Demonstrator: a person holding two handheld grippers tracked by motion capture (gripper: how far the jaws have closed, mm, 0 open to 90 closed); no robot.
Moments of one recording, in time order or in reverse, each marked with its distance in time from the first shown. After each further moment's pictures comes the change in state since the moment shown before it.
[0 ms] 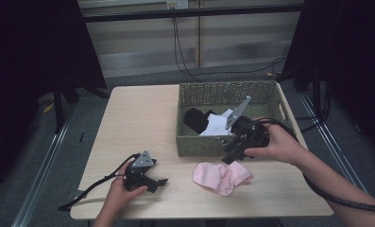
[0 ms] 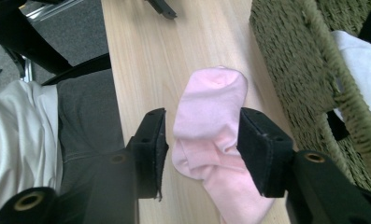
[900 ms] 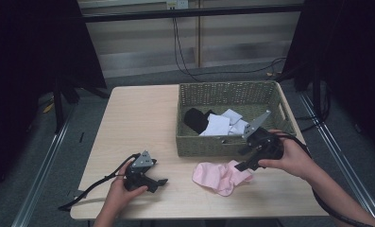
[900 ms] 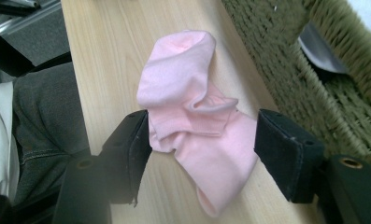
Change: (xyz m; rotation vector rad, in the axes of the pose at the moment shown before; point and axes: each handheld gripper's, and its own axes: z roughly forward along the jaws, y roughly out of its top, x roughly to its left) left arm 0.000 0.000 0.000 0.000 0.000 0.000; right arm -0.012 -0.062 0.013 -0.067 -0.092 0.063
